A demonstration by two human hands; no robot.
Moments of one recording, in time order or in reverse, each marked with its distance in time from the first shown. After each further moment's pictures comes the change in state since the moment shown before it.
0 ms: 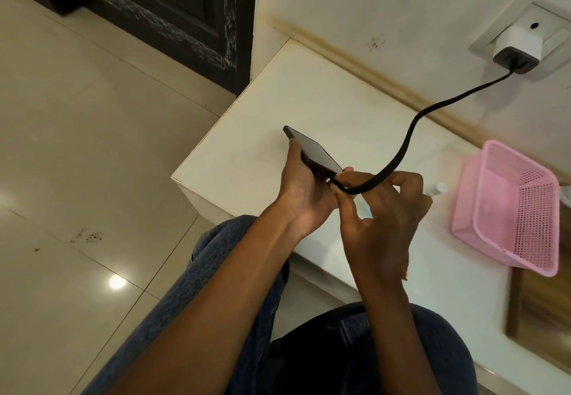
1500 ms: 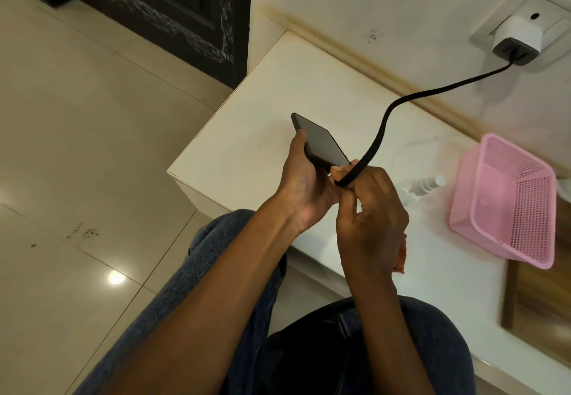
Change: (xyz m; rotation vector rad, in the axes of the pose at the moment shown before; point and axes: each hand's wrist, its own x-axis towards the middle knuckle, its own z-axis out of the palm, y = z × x) left_hand 0.003 -0.001 0.000 0.021 -0.103 -0.018; right_hand -0.004 -0.006 0.005 0.083 0.018 -0.003
